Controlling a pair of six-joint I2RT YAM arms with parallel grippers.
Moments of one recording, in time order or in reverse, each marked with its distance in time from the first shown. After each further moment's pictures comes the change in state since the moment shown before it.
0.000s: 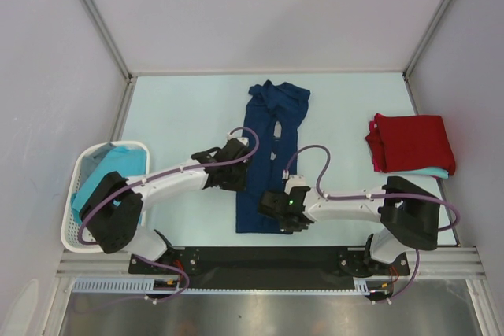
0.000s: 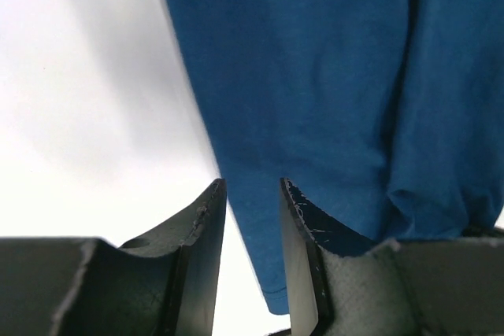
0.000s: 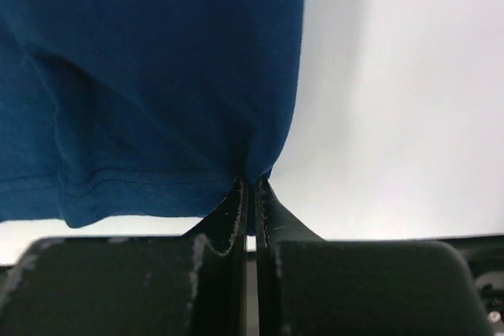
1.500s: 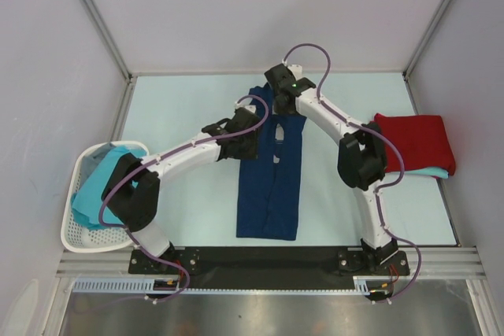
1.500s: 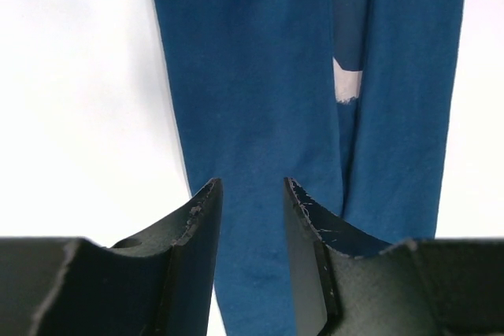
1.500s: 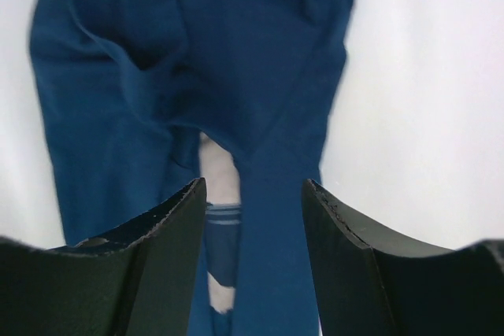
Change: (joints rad) left arm 0.073 0.198 0.340 -0.012 -0.065 0.042; right arm -0.672 0.591 1.073 -0.014 0.095 -0.698
